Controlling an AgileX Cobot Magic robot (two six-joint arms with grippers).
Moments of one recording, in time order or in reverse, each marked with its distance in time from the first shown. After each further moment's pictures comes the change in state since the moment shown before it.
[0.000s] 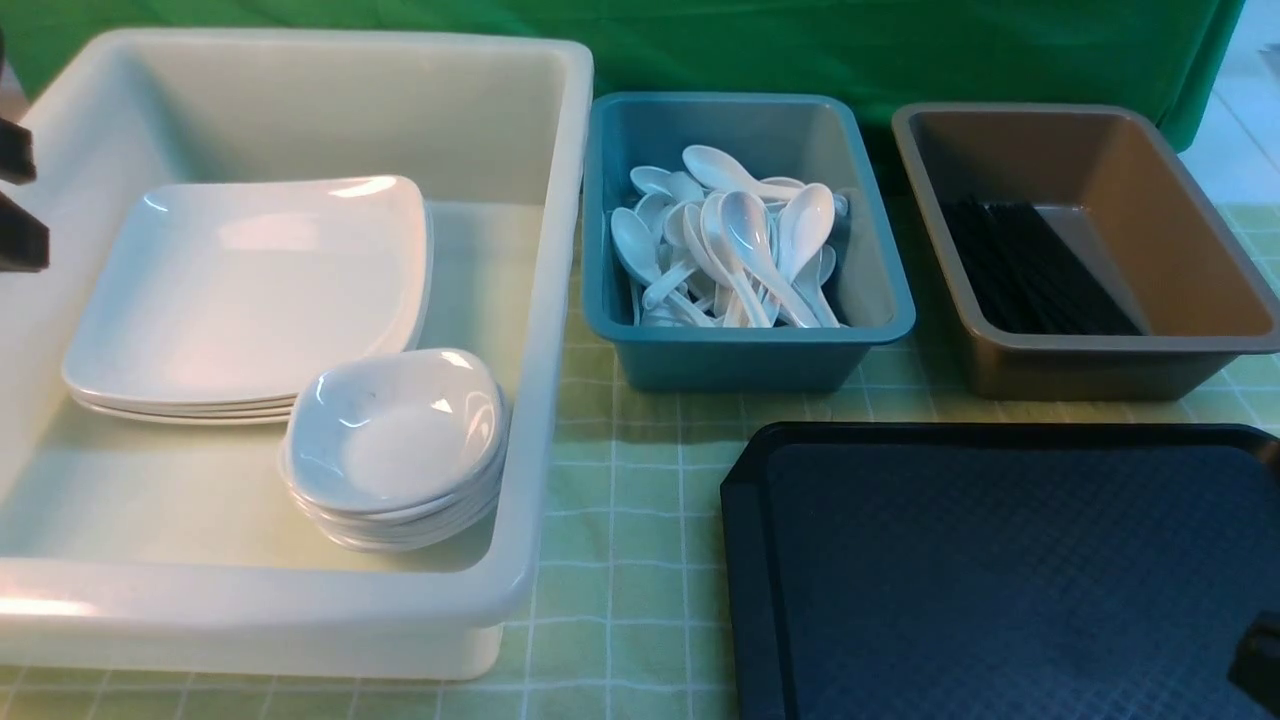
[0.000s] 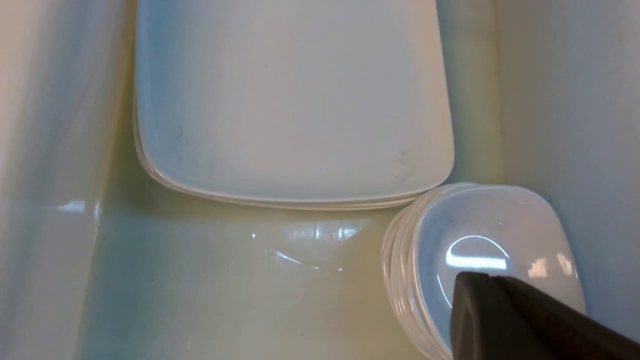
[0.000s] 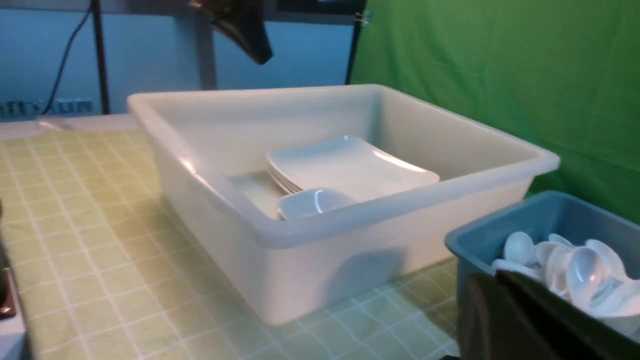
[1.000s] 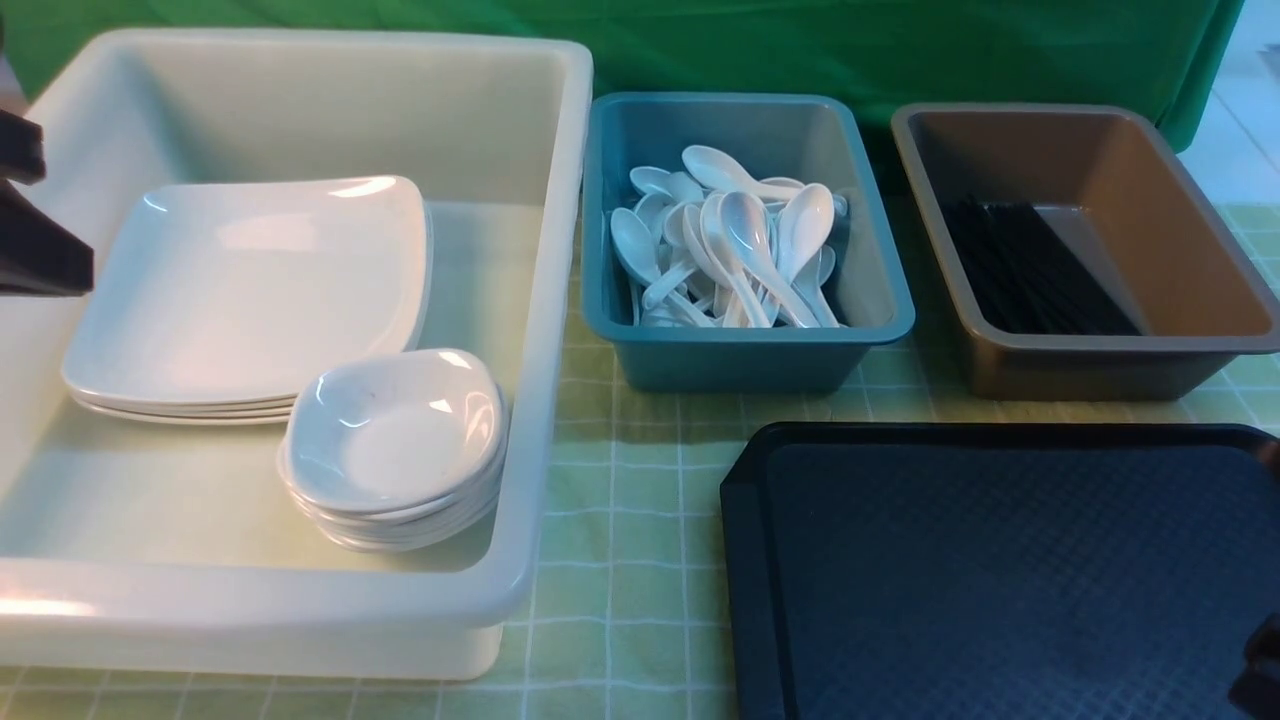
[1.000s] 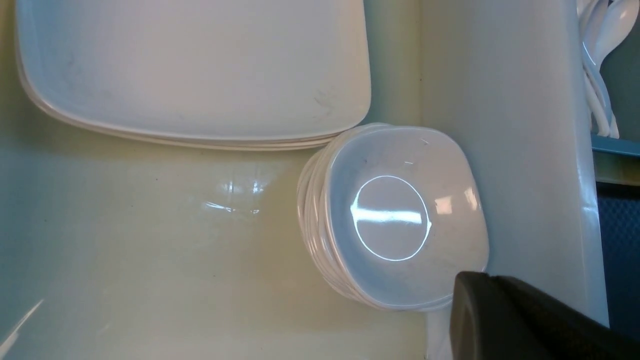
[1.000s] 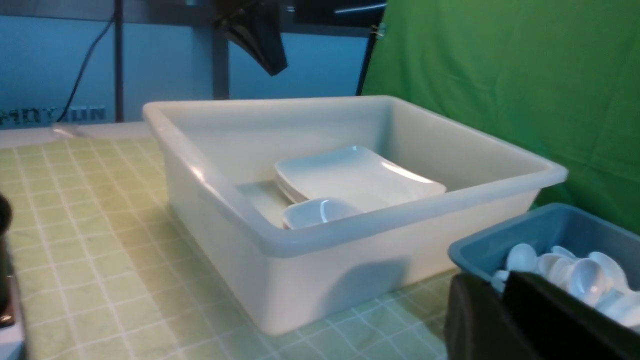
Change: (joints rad) right arm -0.050 -0.014 0.024 0.011 -0.038 -0.017; left arm 0.000 -0.021 -0.001 -0.097 0.144 -0.024
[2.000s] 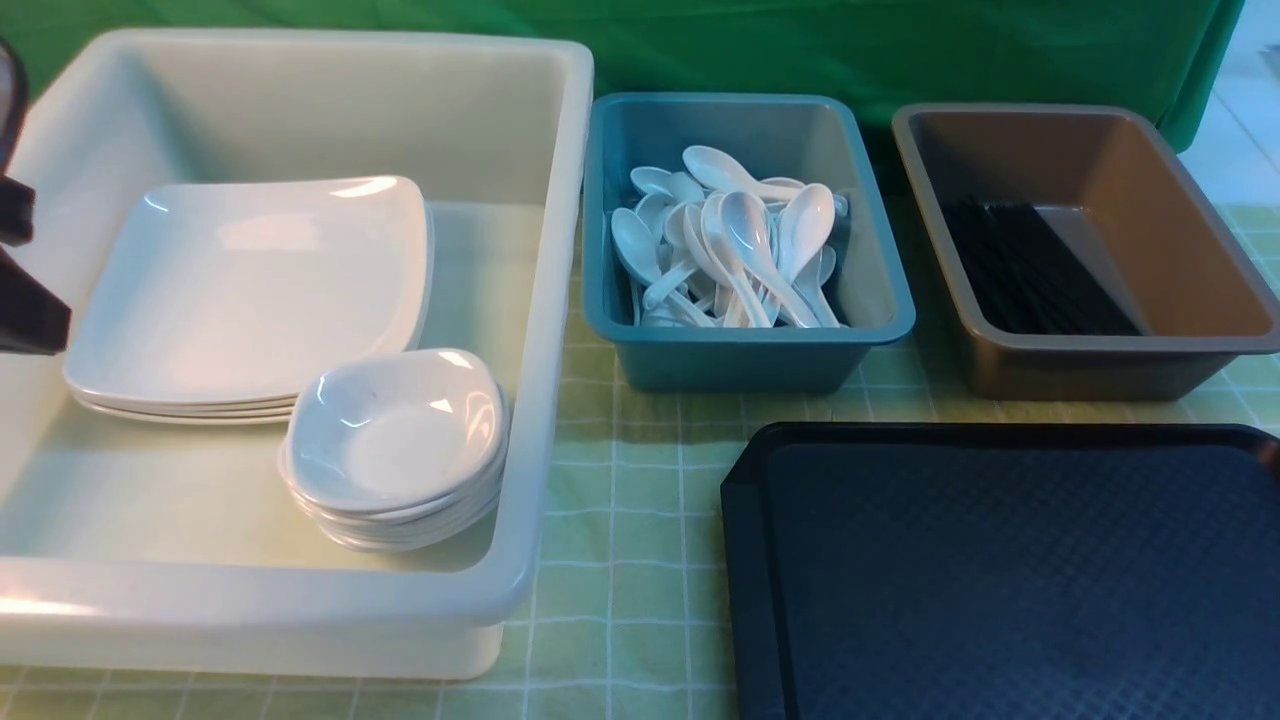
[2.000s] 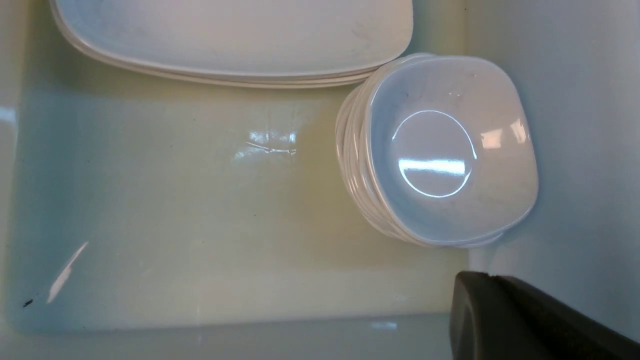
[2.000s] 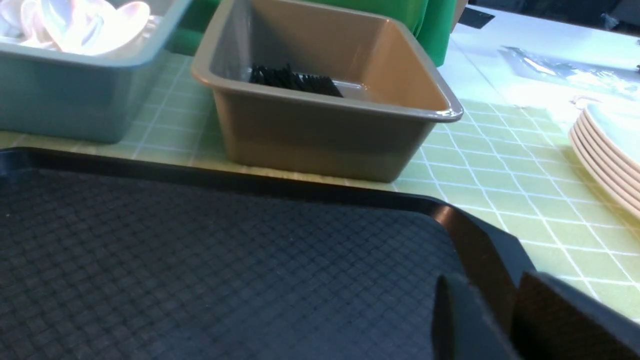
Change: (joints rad) right arm -0.951 -0.230 0.369 0.002 0.032 -0.001; left arm 0.000 0.000 -0.001 0.093 0.083 0.009
